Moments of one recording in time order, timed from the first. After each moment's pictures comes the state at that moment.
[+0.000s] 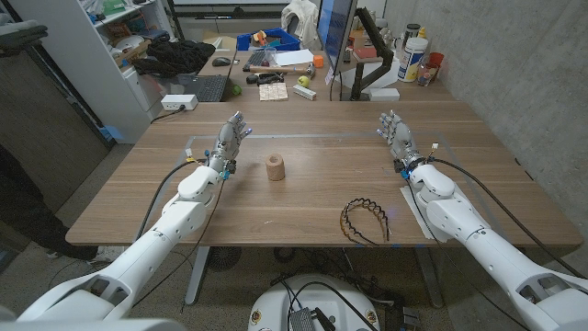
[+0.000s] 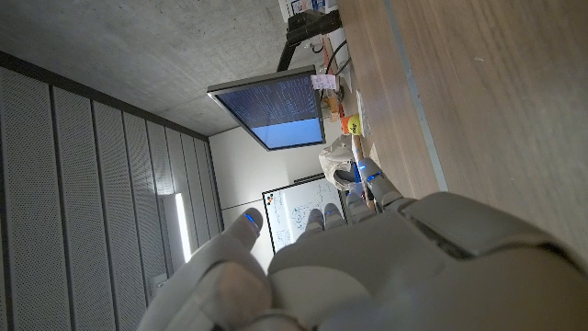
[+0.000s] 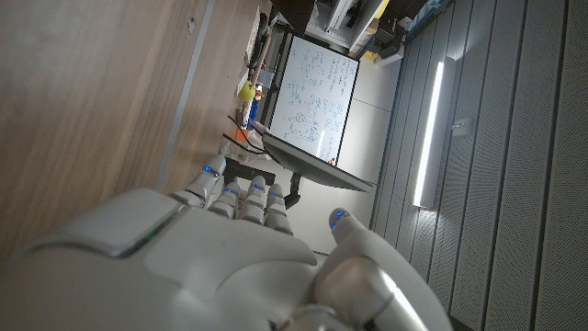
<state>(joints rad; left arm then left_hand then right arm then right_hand) 0.85 0.49 0.34 -1.30 -0.63 -0.29 -0.04 0.07 0.09 0.51 0.19 0.21 -0.17 -0.04 0.19 0.18 -0.17 -0.09 0.19 0.18 -0.17 -0.03 0.21 0.19 -0.17 -0.03 0.88 0.17 -0.84 -0.51 -0.37 -1.30 0.65 0.29 0.03 0.02 0.07 0.37 0.17 0.20 0.06 0.01 0.18 0.18 0.05 0.01 0.20 0.18 -0.09 -0.03 0.19 0.18 -0.13 -0.04 0.64 0.17</state>
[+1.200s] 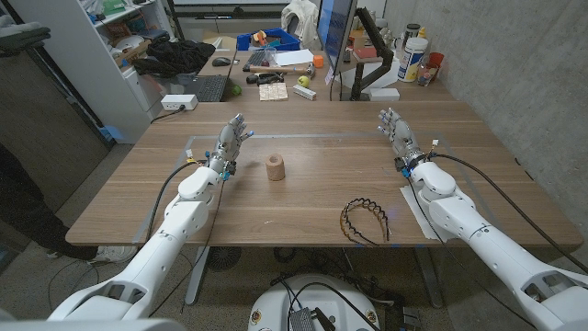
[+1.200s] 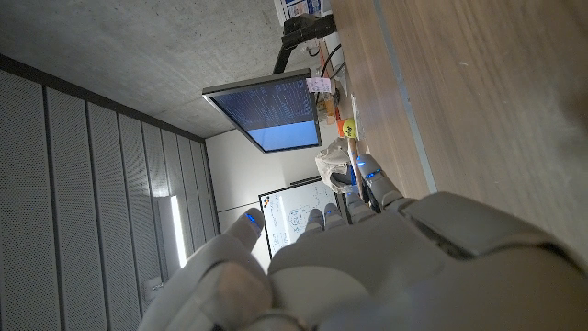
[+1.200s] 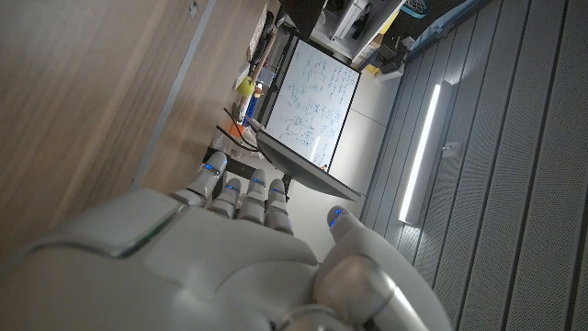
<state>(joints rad) 0.87 0.36 0.18 -1.27 -0.48 -0.22 -0.15 0.07 0.09 0.51 0.19 0.21 -0.17 -0.04 0.19 0.18 -0.17 -0.09 0.19 0.18 -0.17 -0.03 0.21 0.19 -0.17 -0.03 0.89 0.17 -0.83 -0.54 -0.39 -1.32 0.56 0.31 -0.02 0.03 0.08 0.37 0.16 0.20 0.10 0.01 0.20 0.18 0.11 0.02 0.22 0.18 -0.06 -0.03 0.20 0.18 -0.11 -0.04 0.64 0.17</state>
